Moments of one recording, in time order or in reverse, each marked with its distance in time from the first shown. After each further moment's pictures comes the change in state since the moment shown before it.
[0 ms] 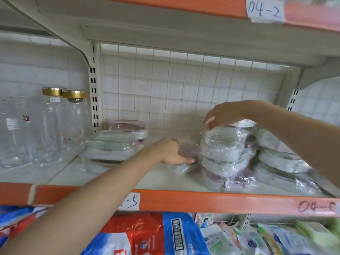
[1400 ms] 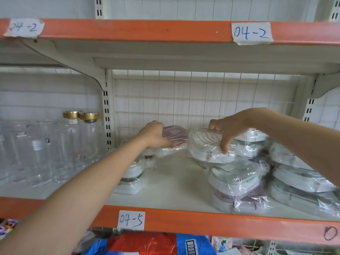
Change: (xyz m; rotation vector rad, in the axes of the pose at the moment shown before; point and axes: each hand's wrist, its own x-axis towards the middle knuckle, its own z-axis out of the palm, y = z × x) left_hand 0.024 -0.044 -0.070 -0.046 0.289 -0.137; right_hand 0.011 0.022 -0.008 -0.001 -0.090 -0.001
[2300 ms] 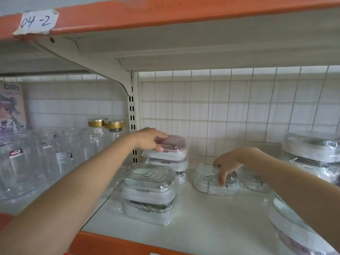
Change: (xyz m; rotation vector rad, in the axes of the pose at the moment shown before) left_hand 0.037 -0.124 -0.033 0.097 -0.277 -0.052; right_hand 0.162 -0.064 0.052 -0.008 -0.150 -0.061
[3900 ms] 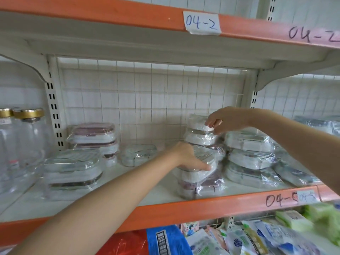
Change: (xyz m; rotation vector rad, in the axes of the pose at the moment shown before) left_hand -0.066 0.281 0.084 -0.079 -0.114 0.340; right_hand -0.224 0.112 0.020 0.148 0.409 0.165
